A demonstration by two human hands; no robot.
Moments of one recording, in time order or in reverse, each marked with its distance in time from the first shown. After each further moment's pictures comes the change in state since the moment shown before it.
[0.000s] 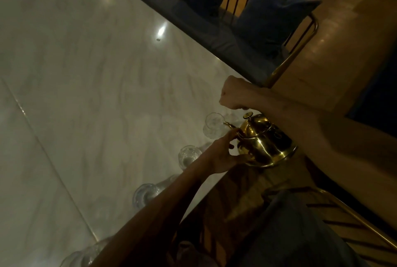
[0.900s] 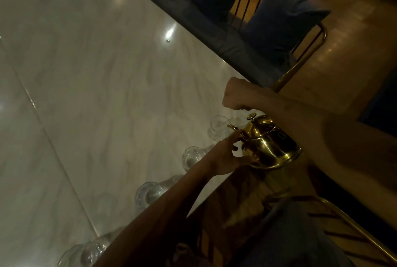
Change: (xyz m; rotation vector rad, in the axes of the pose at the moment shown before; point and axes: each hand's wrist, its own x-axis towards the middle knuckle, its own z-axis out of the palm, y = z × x) left_hand -0.004 0.004 -0.003 -0.055 0.053 0.011; right_hand 0.001 -0.016 -0.005 -0.068 -0.016 -0.023
